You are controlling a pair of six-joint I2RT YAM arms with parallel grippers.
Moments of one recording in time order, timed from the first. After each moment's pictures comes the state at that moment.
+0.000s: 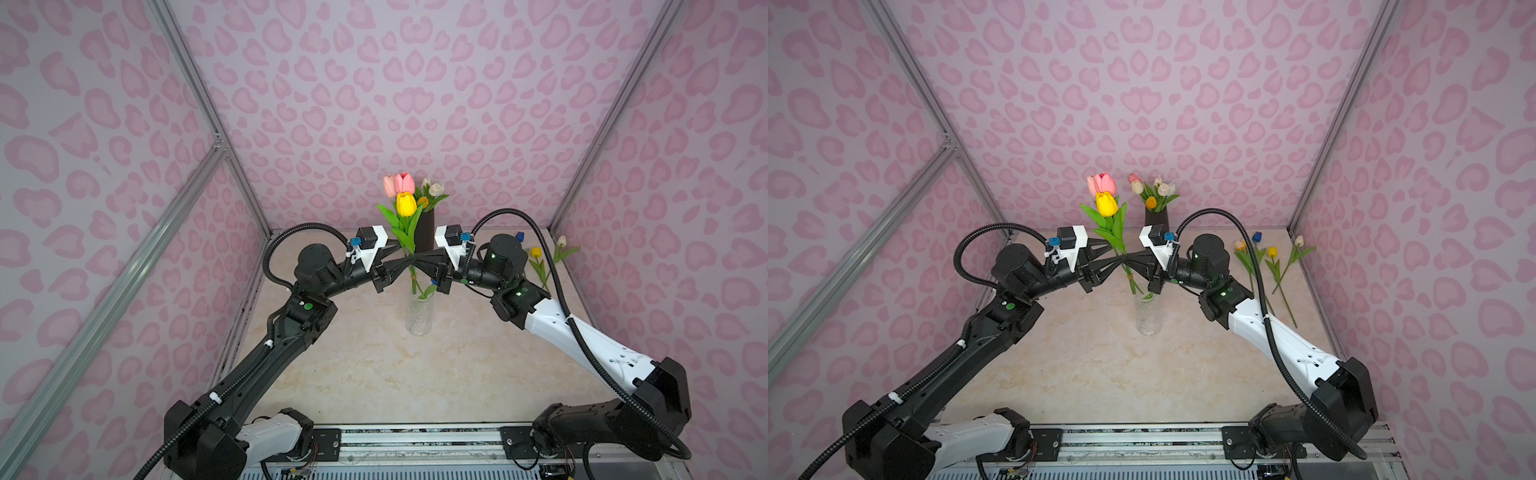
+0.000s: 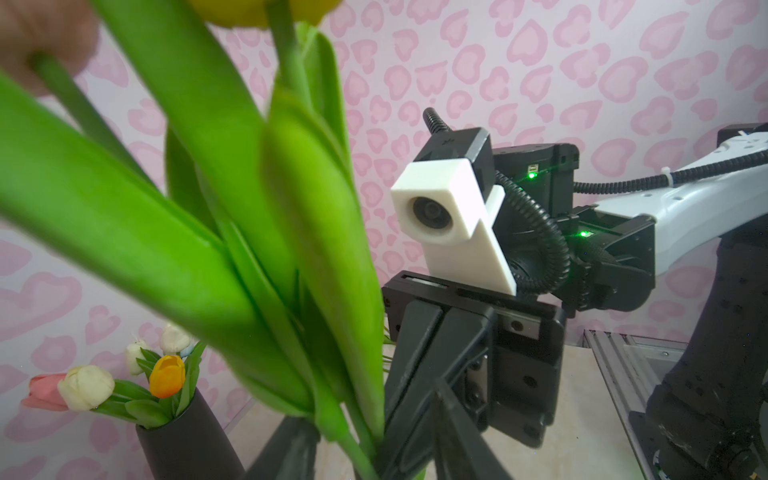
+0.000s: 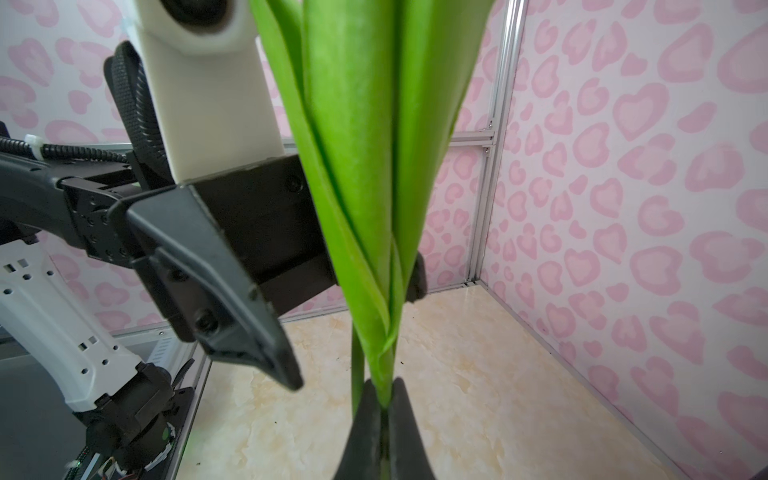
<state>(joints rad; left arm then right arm) -0.49 1.20 1.05 0.33 0.71 0.02 0.59 1.37 1.16 0.23 -0.72 0.01</state>
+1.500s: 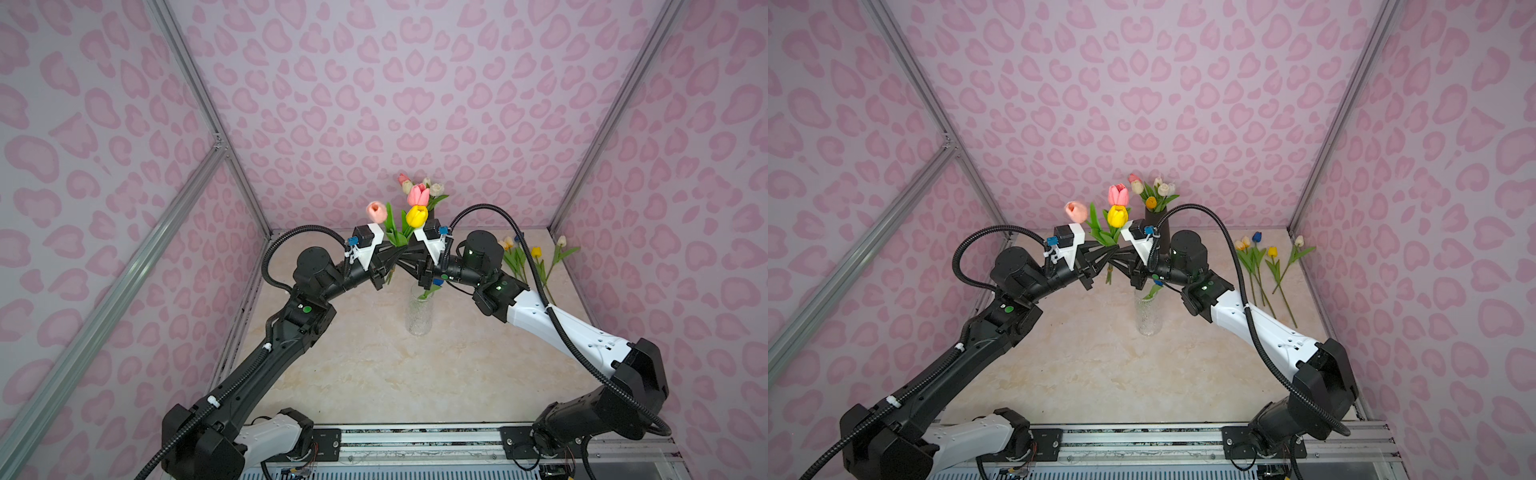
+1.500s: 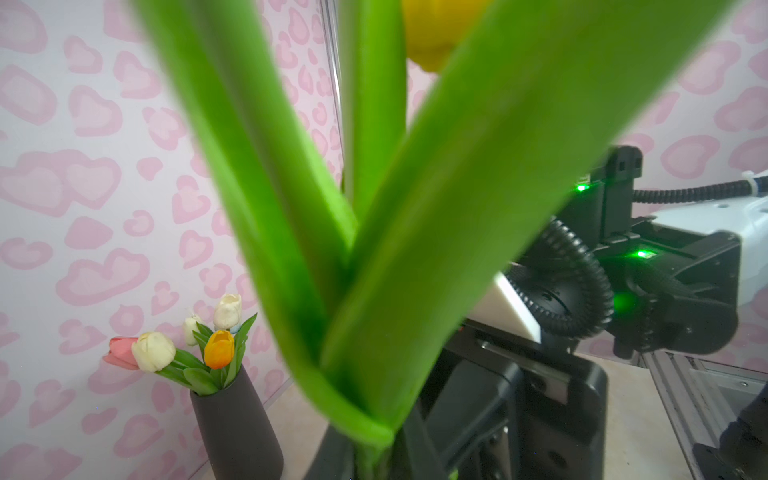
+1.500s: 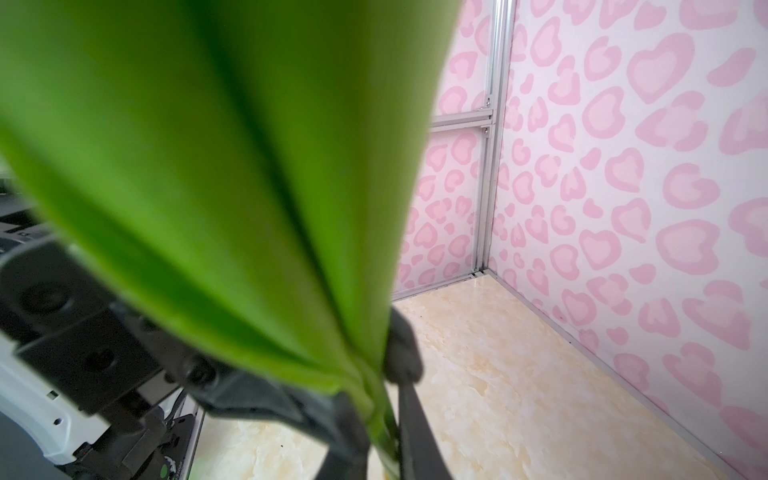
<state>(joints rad) -0.49 1.18 1.03 0.33 0.58 0.02 0.67 1.49 1.26 0.23 -0.59 0.08</state>
